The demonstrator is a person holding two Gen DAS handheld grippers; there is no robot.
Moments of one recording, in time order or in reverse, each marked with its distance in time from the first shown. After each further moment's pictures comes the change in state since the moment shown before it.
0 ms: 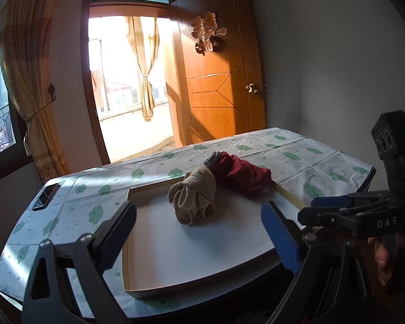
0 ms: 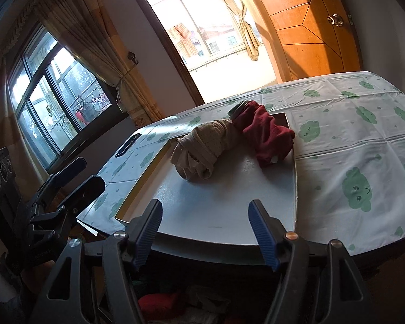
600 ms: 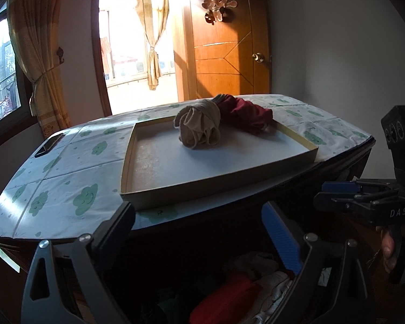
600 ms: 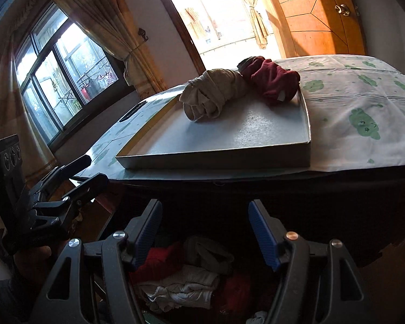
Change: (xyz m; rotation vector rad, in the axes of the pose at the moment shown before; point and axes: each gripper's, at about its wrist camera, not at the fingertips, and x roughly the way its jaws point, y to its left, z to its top) left arm -0.017 0.005 -0.095 -0.060 0.157 0.016; right arm 0.007 0.006 -0.087 -0.056 0.073 0.005
